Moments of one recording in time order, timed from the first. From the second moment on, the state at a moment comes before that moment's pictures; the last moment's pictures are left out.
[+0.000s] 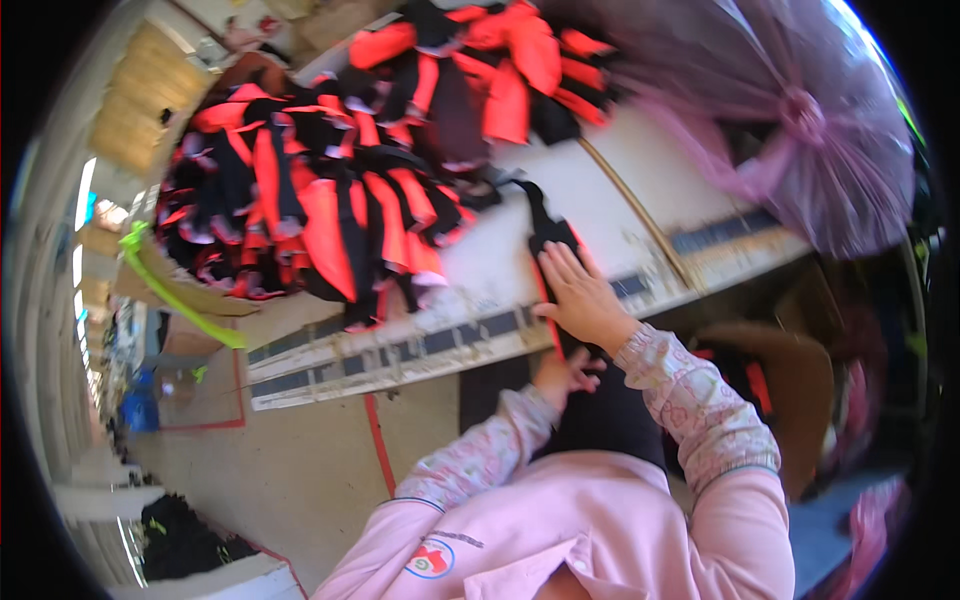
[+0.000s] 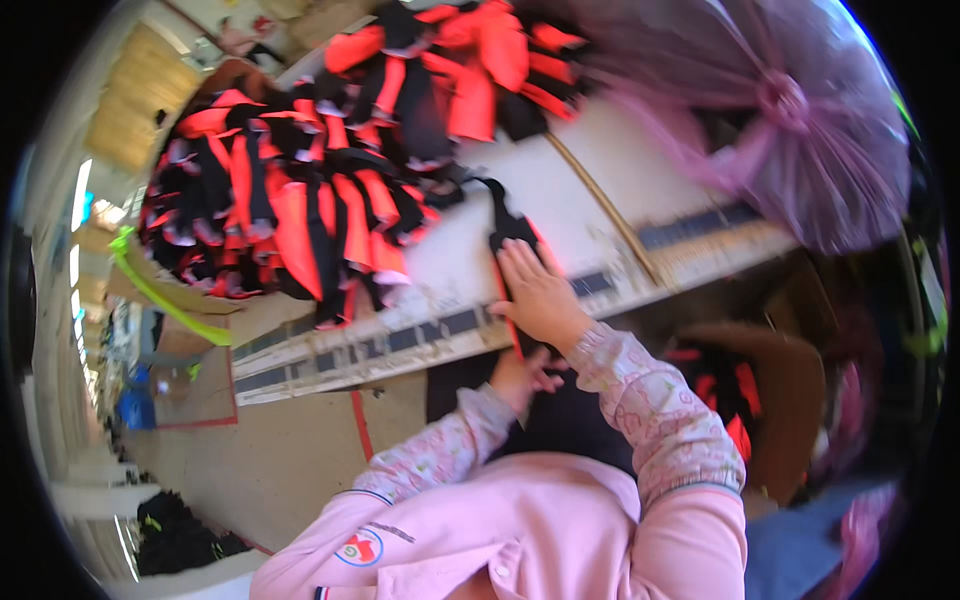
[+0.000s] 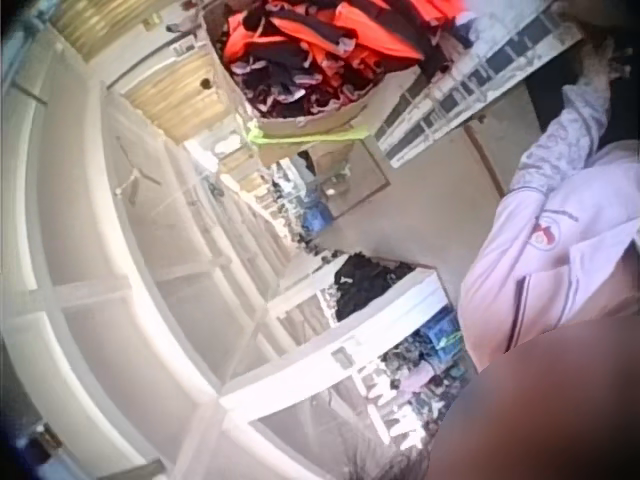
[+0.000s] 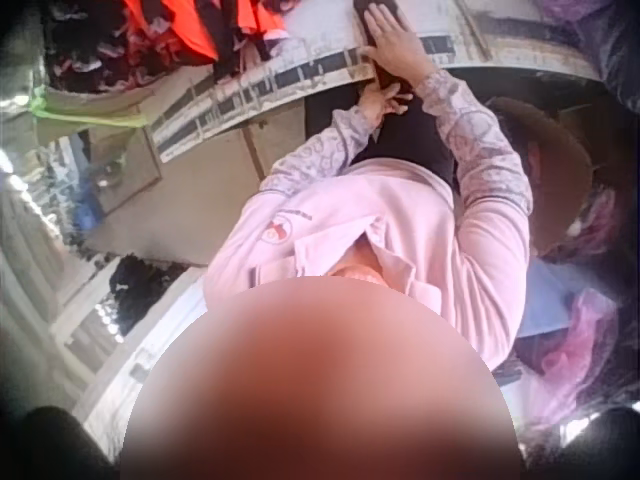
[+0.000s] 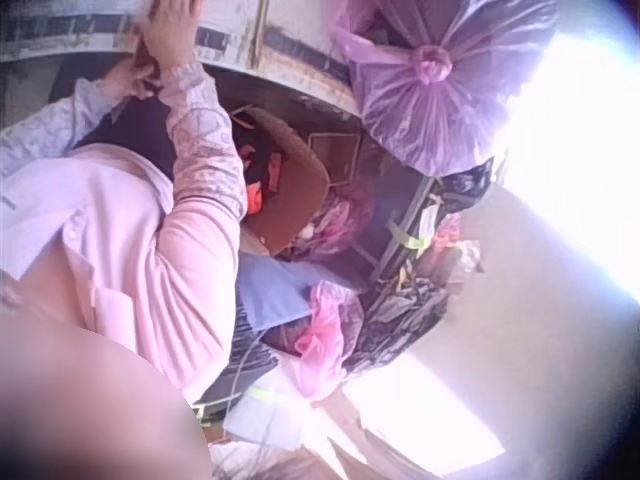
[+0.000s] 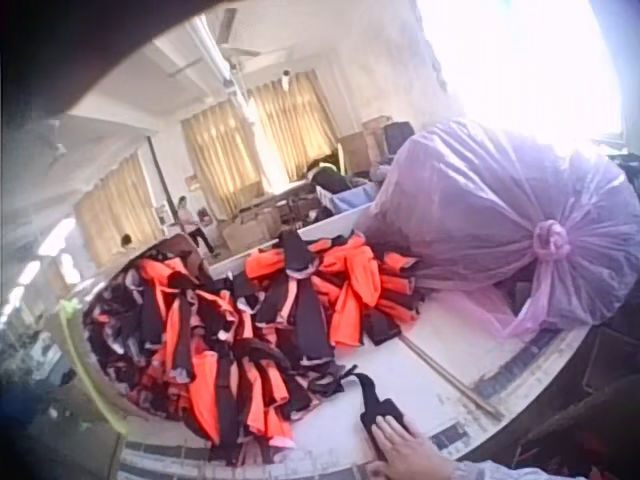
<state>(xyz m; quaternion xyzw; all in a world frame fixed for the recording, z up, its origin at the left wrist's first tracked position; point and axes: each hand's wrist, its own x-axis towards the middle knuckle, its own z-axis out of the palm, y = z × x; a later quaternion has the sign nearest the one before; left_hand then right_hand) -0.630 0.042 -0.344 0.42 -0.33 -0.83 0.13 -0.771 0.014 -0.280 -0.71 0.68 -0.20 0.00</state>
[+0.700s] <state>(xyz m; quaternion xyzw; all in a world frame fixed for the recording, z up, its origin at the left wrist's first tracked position) -0.642 0.046 -0.312 0.44 -0.29 -0.84 0.15 -0.754 0.138 -0.230 -0.71 0.70 -0.09 0.01</state>
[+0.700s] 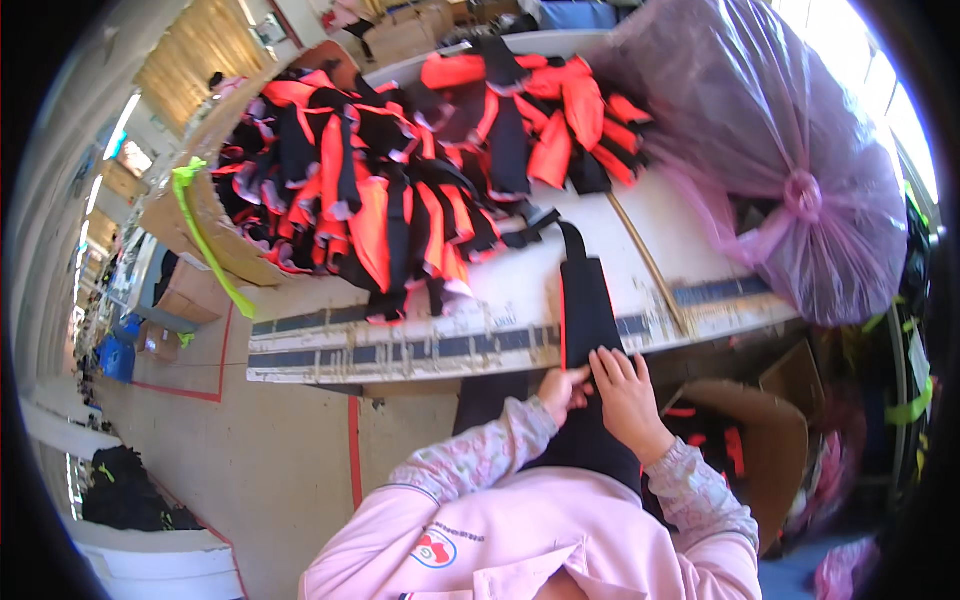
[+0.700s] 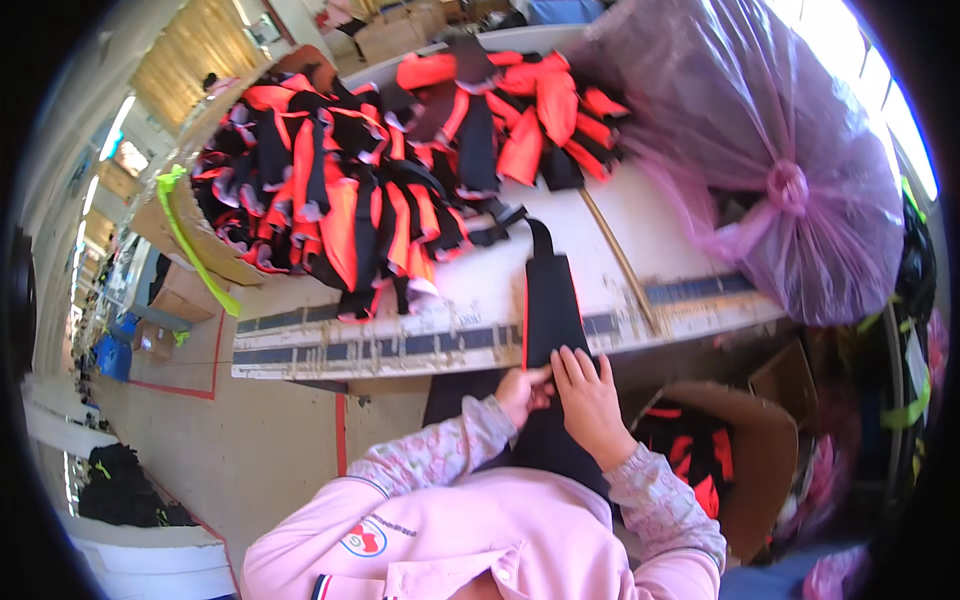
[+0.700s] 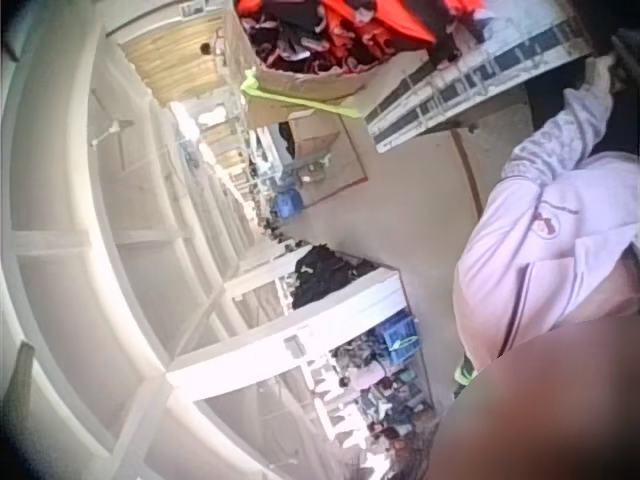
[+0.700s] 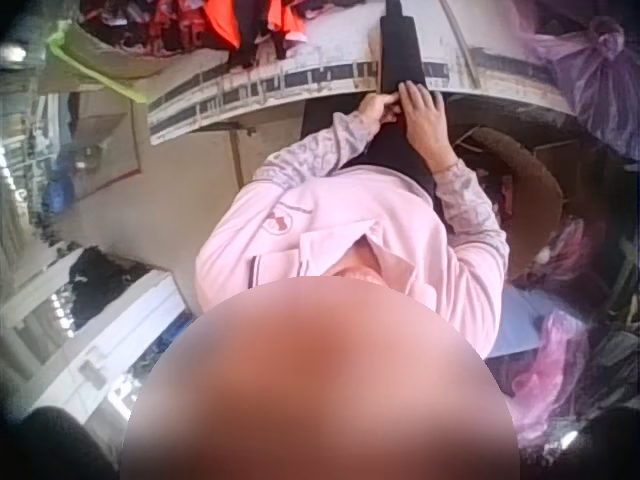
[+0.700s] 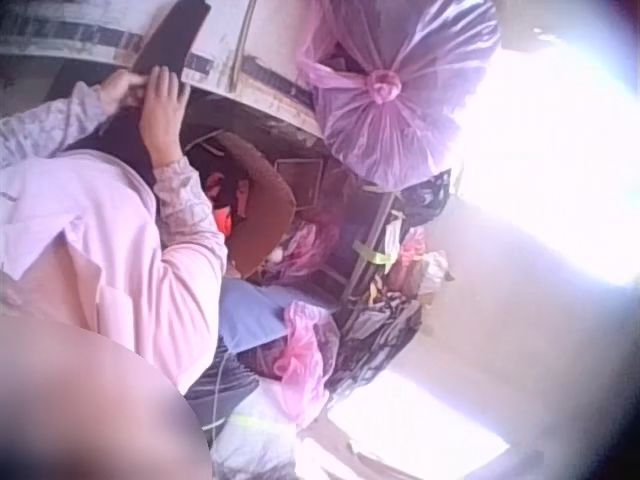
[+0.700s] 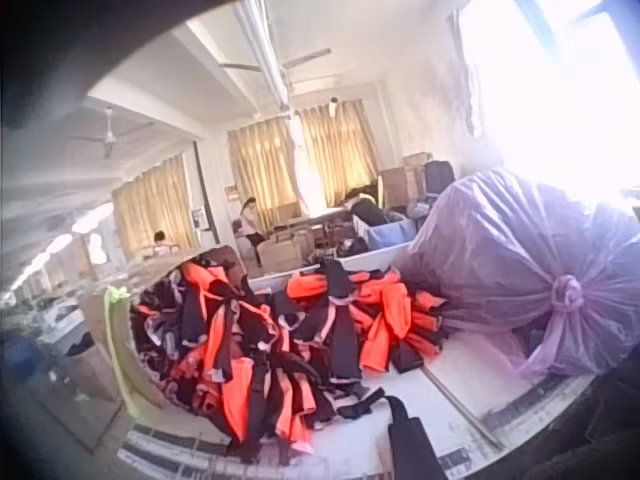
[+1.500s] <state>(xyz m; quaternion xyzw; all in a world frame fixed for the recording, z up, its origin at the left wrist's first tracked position) -0.667 0.038 -0.228 0.19 -0.30 -0.85 0.38 -0.753 0.209 -0.320 0.01 0.38 -0.74 0.56</state>
